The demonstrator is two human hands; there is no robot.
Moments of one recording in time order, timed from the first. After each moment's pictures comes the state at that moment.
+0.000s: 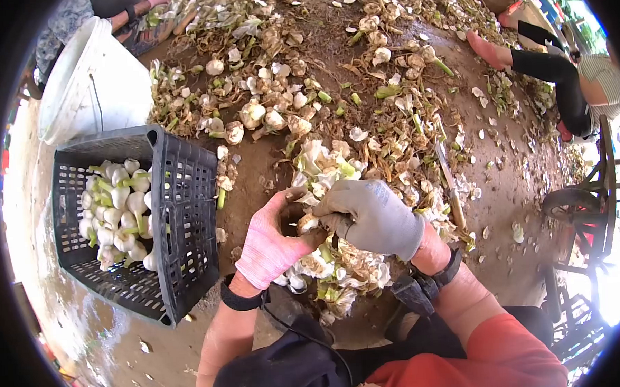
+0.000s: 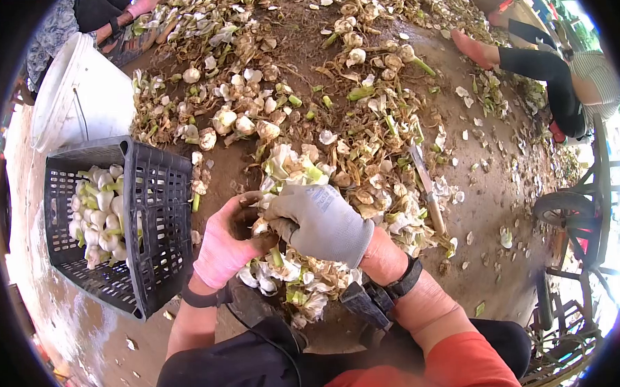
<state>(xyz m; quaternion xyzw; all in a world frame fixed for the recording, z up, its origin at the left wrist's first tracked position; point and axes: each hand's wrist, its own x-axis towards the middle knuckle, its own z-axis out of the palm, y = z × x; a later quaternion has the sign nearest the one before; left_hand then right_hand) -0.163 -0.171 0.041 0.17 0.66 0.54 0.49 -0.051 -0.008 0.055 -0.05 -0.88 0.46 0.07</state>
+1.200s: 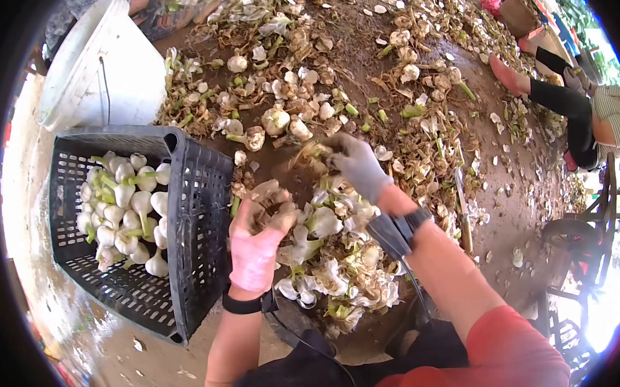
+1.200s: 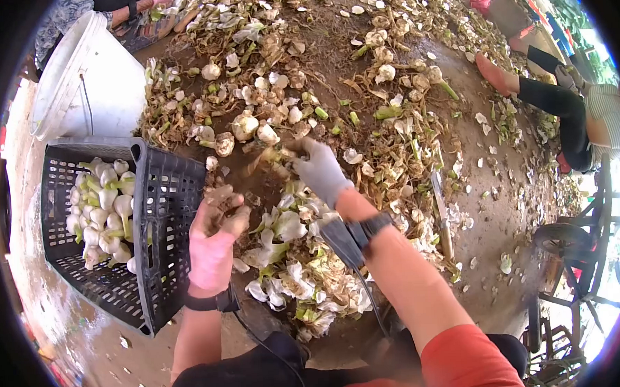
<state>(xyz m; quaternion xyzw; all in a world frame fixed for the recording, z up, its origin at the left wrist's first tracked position) -0.196 -0.188 0.009 -0.01 0.52 0.75 0.40 -0.148 0.035 -0.064 -0.29 -0.72 0.63 0.02</state>
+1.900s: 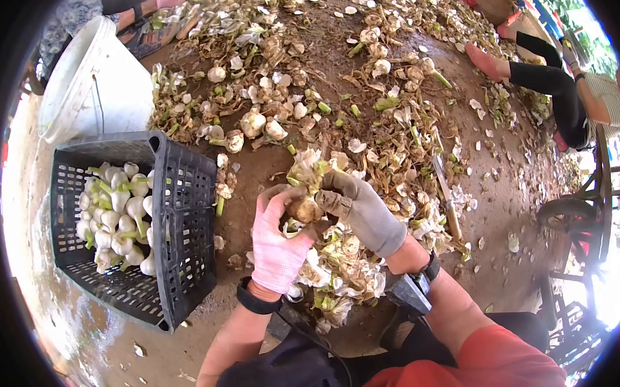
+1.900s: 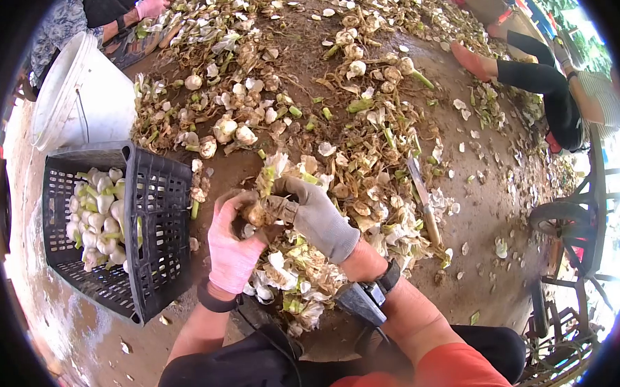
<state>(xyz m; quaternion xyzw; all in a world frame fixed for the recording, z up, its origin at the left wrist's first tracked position) -0.149 -0.160 0.015 0.31 0.75 0.56 0.18 -0.065 -0.012 0.020 -0.21 -0.55 0.80 0.05</state>
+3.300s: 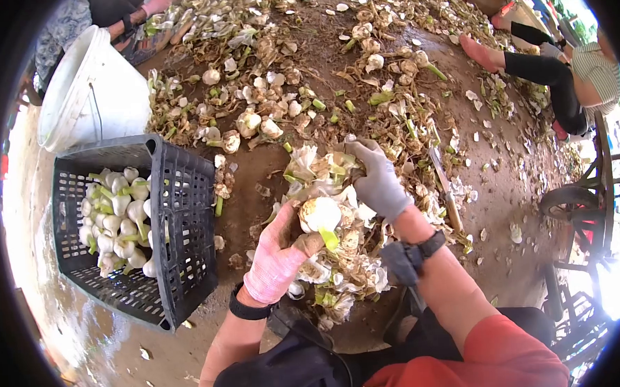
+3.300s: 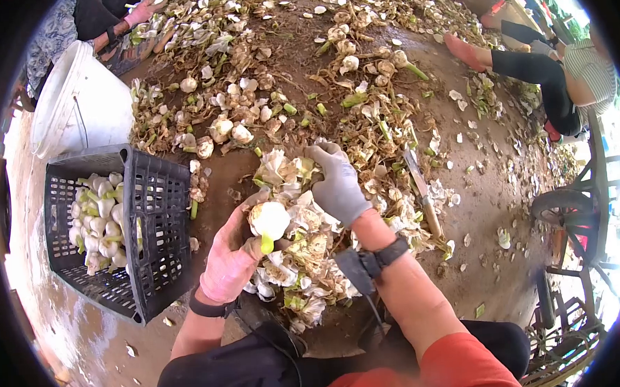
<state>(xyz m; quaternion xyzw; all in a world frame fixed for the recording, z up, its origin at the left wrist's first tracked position) -0.142 -0.174 0.031 0.13 0.44 0.71 0.54 -0.053 0.034 -0.024 -0.26 -0.89 0.31 0.20</state>
